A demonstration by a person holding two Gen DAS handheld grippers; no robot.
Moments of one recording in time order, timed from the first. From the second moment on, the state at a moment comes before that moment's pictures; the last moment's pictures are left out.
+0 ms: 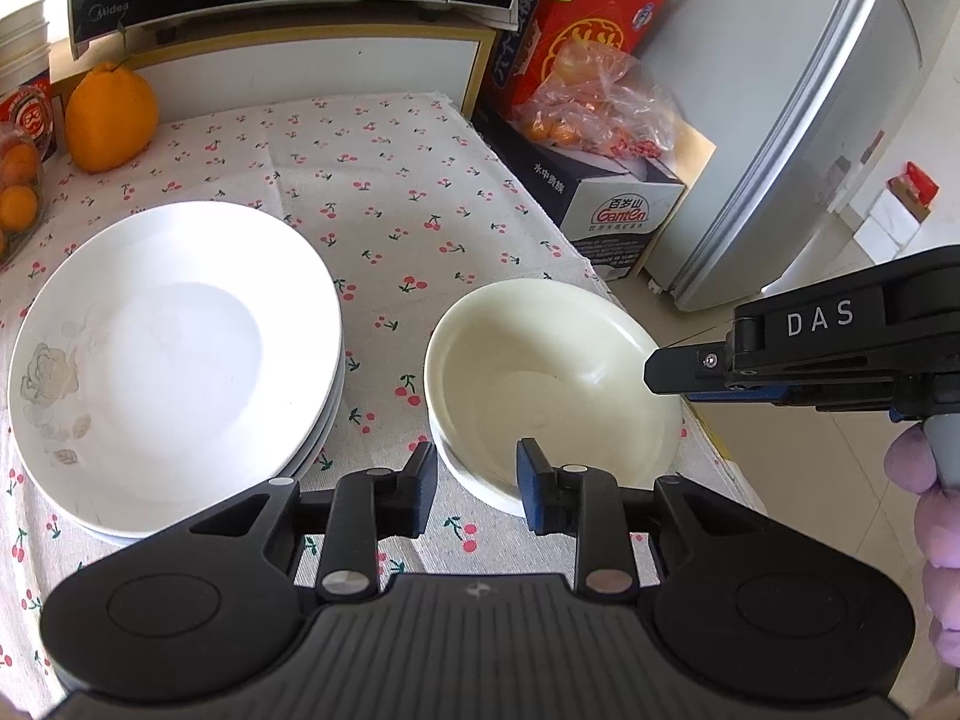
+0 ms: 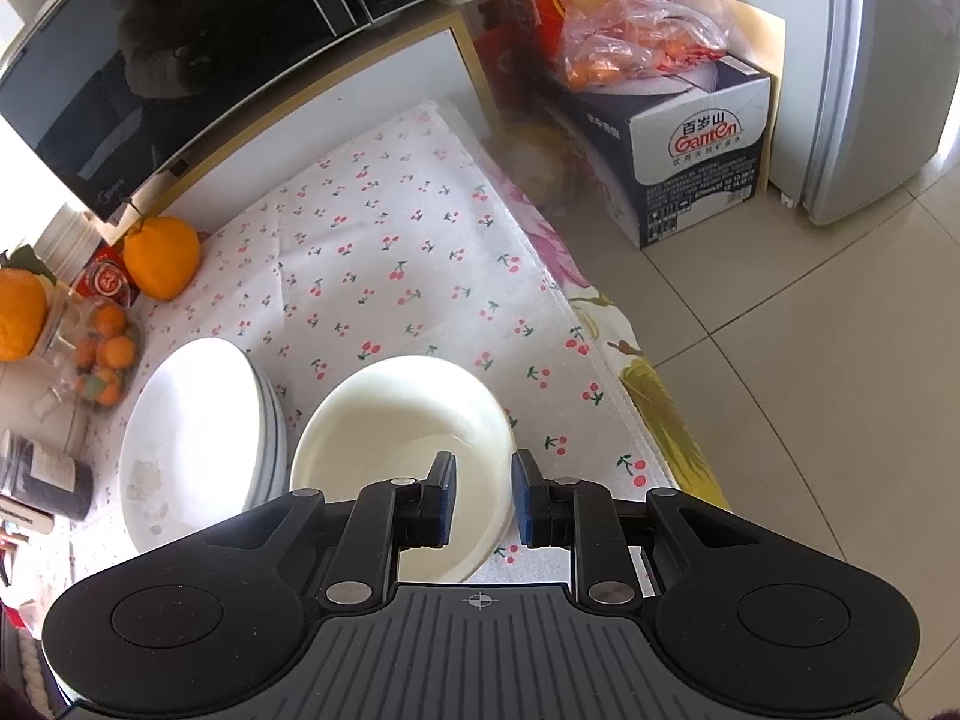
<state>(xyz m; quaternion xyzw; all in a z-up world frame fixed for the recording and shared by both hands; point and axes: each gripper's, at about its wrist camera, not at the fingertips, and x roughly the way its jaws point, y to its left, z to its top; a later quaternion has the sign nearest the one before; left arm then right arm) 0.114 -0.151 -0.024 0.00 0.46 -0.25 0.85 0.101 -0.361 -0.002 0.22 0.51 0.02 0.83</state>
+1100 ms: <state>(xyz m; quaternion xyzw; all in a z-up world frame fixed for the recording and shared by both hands) 0.075 -0.142 -0.038 0.12 0.35 -0.36 0.86 0.065 -0.379 -0.011 0.08 0.37 0.15 0.91</state>
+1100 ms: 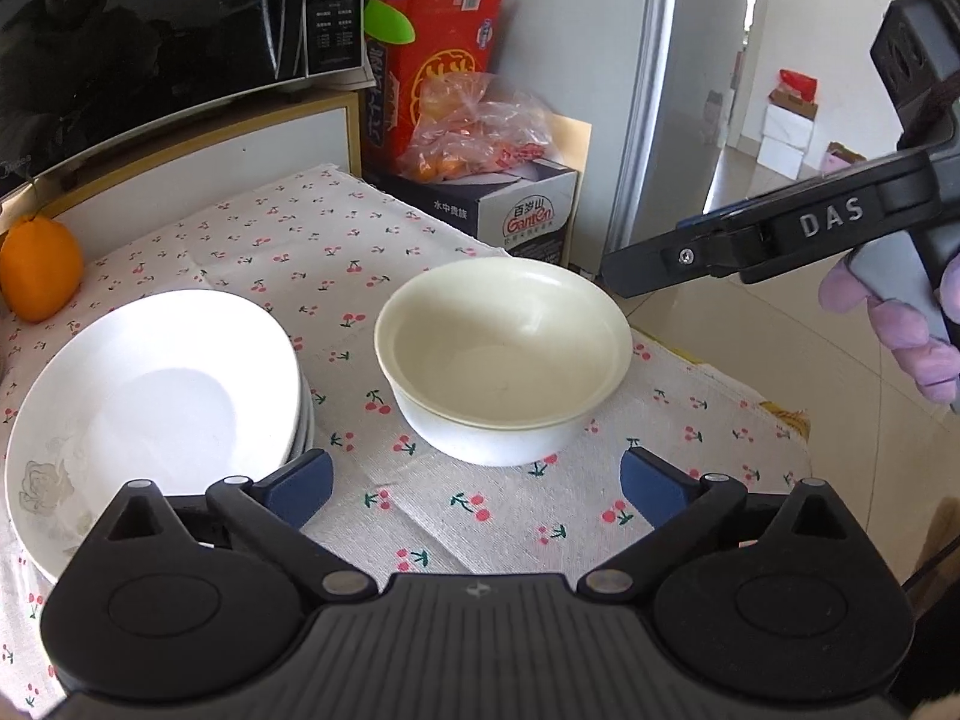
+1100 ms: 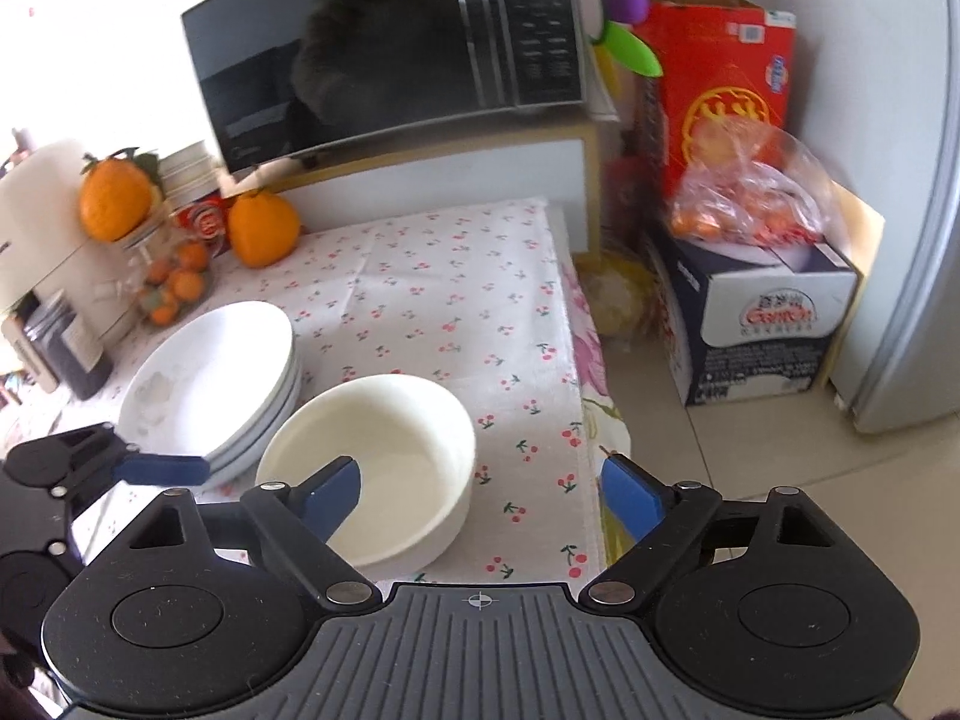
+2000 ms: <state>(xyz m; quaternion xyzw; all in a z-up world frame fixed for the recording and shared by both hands) 0.081 -0.172 -0.066 0.15 0.33 -0.36 0.86 0.099 -0.370 -0.044 0.22 0.40 0.15 0.87</state>
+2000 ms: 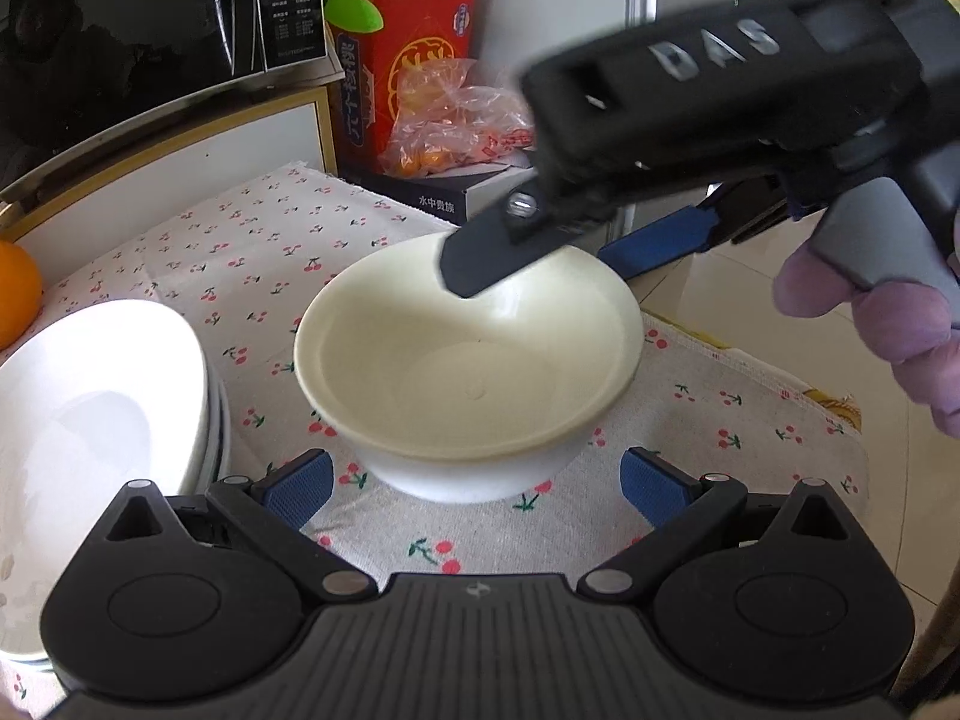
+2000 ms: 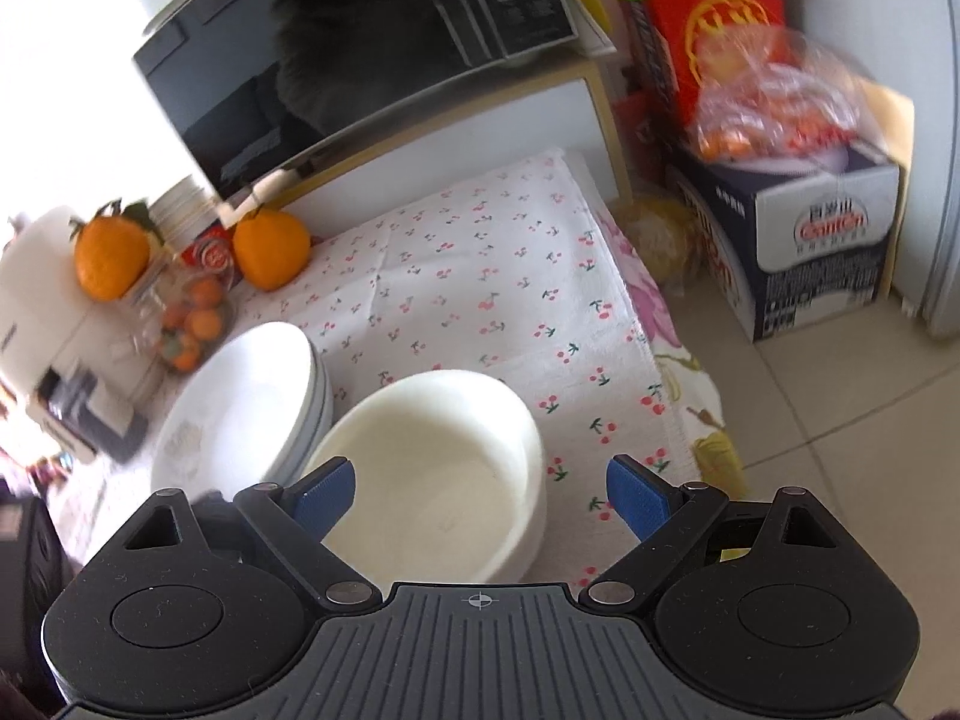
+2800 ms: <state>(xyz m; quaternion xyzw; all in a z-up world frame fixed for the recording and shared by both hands) 0.086 -0.182 -0.064 0.14 0.33 -0.34 0.87 0.111 -0.368 -0.047 0.29 0.41 0.12 0.86</state>
